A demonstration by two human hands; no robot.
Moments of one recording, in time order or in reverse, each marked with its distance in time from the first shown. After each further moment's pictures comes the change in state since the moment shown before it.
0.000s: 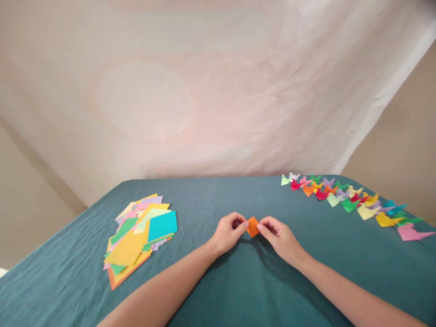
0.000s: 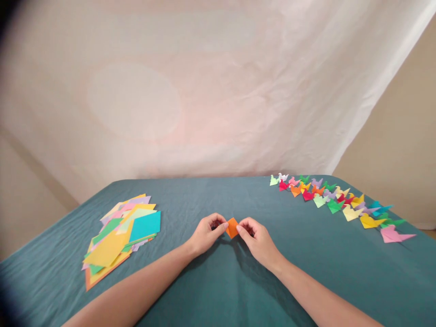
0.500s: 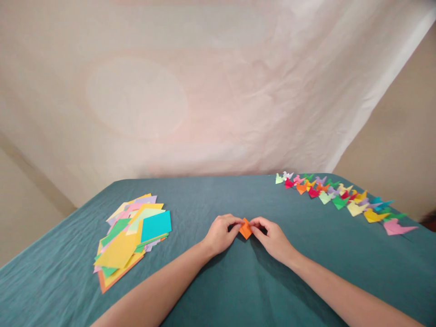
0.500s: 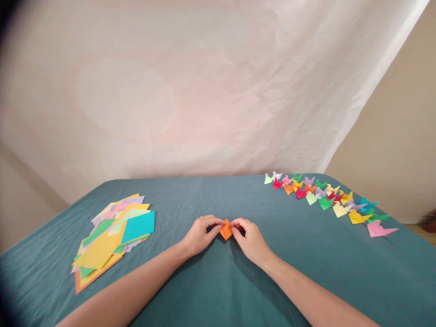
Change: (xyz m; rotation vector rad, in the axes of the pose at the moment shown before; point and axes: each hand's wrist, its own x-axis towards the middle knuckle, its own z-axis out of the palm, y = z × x) left_hand -0.003 0.001 -0.009 0.302 -0.079 0.216; right_hand 0.002 -0.002 0.004 -0.195 0.000 -0.077
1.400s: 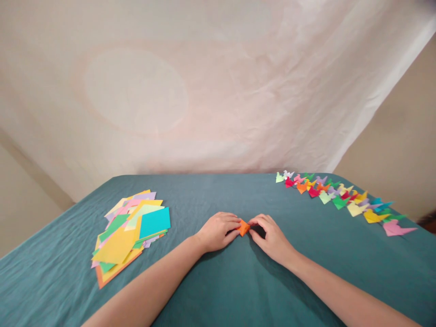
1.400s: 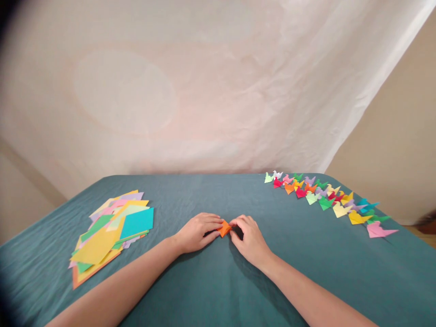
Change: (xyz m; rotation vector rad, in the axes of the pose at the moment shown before) left_hand -0.001 0.000 -0.019 0.250 -0.231 0.325; right_hand -0.003 0.003 -0.003 -0.303 0.035 -0.207
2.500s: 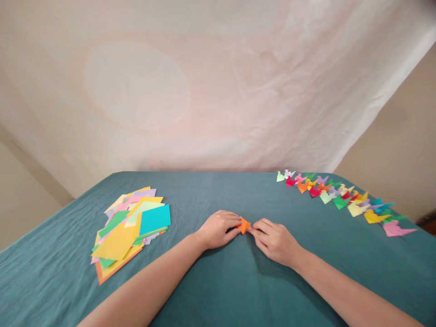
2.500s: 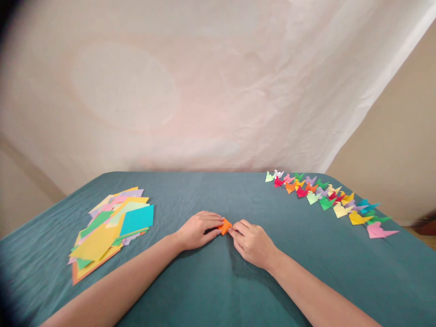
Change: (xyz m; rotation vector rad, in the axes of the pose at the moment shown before) left_hand -0.003 -0.007 0.007 0.047 0.042 0.031; right_hand -0.007 0.002 -0.014 -0.439 -0.112 -0.495
